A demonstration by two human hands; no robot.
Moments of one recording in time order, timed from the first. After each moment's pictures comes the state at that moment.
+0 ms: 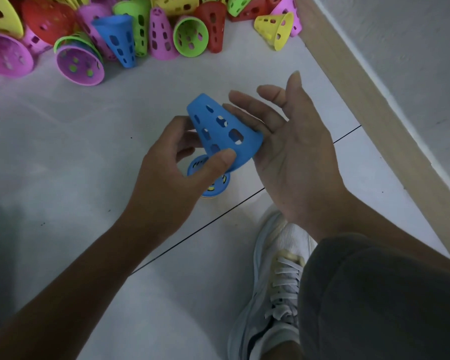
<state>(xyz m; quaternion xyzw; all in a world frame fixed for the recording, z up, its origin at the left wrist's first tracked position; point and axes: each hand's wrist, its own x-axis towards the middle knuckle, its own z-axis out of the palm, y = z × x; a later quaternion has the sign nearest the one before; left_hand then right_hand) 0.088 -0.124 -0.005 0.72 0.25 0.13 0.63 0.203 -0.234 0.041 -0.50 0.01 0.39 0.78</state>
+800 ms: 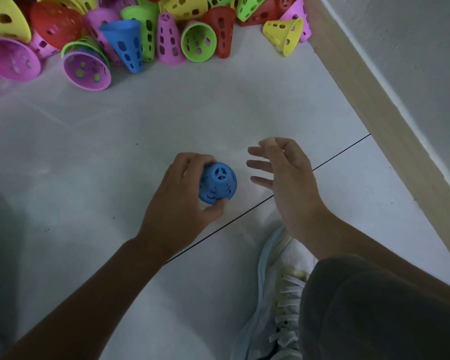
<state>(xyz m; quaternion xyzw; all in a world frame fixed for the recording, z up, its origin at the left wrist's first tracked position) 0.077 -0.120 -0.072 0.89 0.21 0.07 0.40 0.211 -0.242 -0.020 -0.75 0.02 0.31 0.58</state>
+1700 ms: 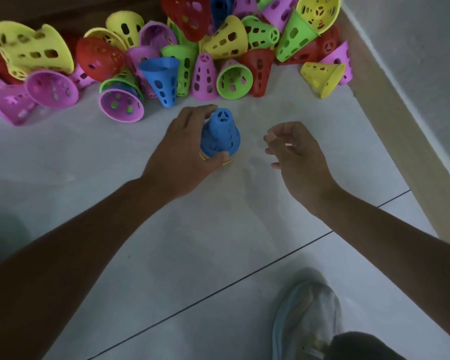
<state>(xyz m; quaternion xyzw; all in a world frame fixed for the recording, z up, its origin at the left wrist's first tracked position) 0.167 0.005 -0.077 0.89 0.24 0.10 0.37 0.303 -0.161 -0.053 -0.81 -0.15 0.28 0.49</state>
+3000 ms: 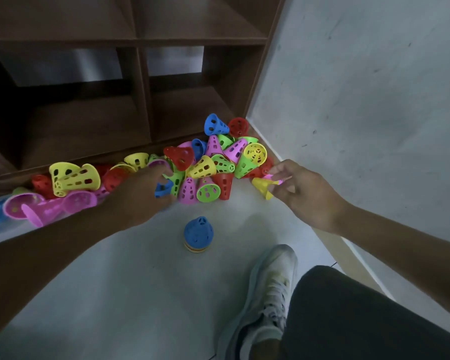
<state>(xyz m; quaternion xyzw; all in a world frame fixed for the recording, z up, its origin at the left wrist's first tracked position) 0.169 0.089 0.059 0.90 0.26 0.05 0.34 0.367 -0.171 0.141 -0.87 -0.38 0.17 0.25</state>
